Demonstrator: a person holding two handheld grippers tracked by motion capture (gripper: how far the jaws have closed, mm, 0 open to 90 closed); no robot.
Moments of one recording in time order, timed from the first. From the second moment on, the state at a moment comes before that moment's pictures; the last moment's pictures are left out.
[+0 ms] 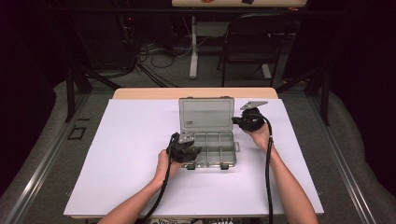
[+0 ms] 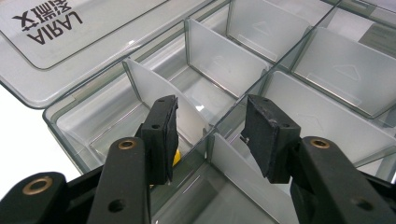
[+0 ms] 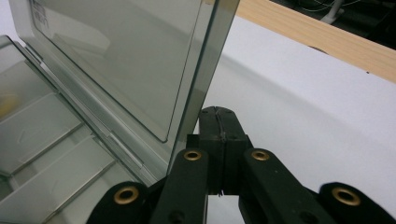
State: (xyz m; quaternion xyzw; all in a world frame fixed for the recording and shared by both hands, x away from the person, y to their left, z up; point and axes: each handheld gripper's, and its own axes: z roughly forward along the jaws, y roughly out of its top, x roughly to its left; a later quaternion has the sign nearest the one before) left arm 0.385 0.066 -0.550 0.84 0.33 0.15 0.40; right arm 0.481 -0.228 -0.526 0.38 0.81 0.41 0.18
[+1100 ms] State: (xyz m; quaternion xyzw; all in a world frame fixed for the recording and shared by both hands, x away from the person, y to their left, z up) left arm 0.386 0.067 -0.550 0.84 0.33 0.15 0.40; right arm 0.476 -0.230 -0.519 0.36 0.80 0.43 0.20
